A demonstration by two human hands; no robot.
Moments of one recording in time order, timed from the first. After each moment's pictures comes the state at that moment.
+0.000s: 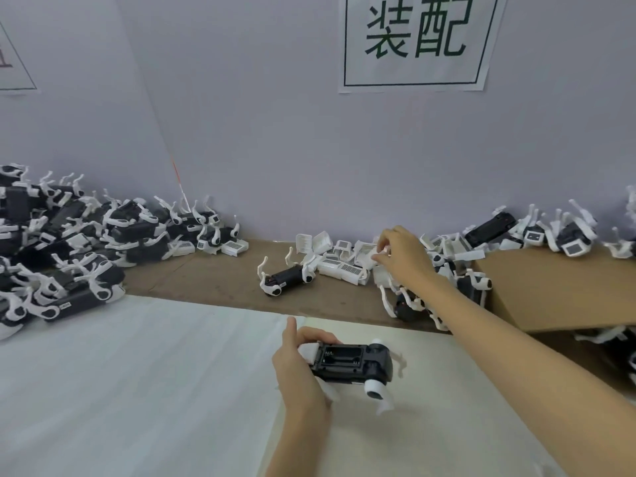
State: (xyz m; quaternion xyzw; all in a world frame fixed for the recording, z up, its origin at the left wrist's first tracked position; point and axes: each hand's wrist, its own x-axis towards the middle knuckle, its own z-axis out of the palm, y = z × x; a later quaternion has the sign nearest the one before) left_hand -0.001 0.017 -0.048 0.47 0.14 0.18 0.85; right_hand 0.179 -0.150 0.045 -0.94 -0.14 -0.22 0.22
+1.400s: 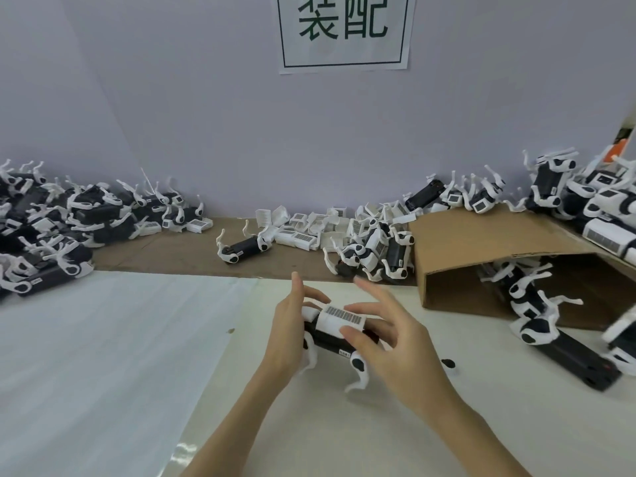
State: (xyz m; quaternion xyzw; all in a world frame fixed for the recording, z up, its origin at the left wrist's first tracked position) left_hand -0.062 -0.044 -0.016 0.70 -0.01 0.07 0.71; right_hand -0.098 -0.219 -0.016 -0.78 -0.18 -0.12 0.59
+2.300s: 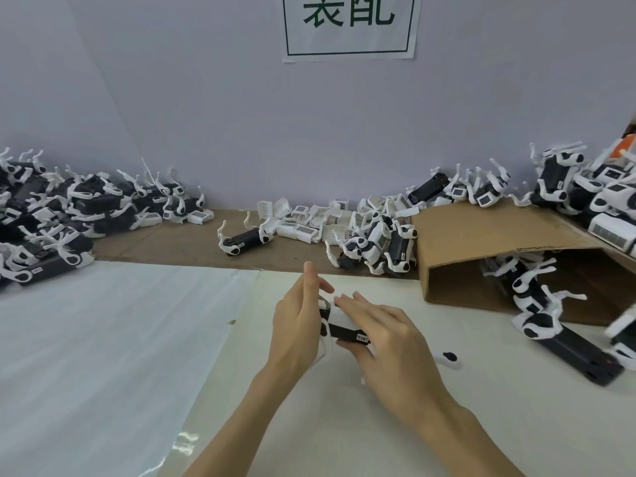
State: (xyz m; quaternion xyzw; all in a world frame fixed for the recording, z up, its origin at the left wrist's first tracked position) left_hand -0.067 -0.053 -0.017 0.74 0.00 0.14 0.66; right_hand -0.107 -0.206 -0.020 -0.91 -0.22 -0.28 0.23
